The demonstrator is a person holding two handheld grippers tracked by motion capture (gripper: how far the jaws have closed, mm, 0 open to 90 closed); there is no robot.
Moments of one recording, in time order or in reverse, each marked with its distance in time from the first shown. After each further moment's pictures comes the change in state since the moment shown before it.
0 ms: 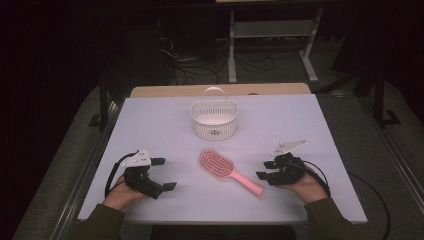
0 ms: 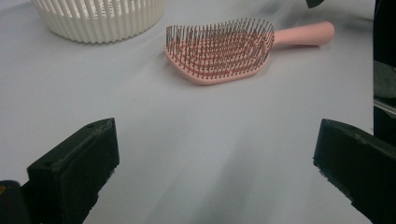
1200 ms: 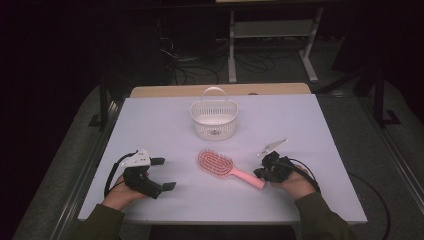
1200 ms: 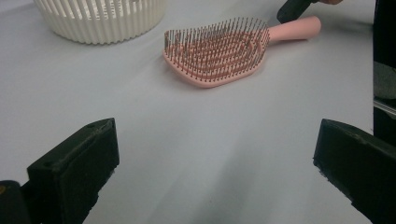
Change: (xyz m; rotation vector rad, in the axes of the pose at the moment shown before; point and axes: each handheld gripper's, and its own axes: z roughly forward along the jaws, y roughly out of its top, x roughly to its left) left arm 0.000 0.000 -0.002 -0.003 0.003 -0.001; right arm 0.004 0.010 0.031 0.167 -0.010 -0.056
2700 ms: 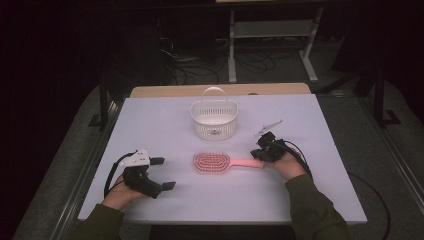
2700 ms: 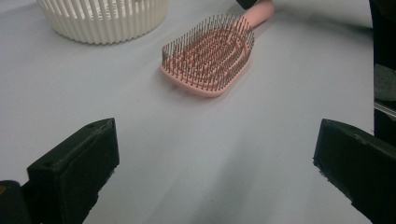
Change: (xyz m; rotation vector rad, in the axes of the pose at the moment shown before) left arm 0.001 -0.001 -0.001 -0.005 0.001 -0.007; right arm -0.039 0.035 0.017 -0.052 -0.062 0.070
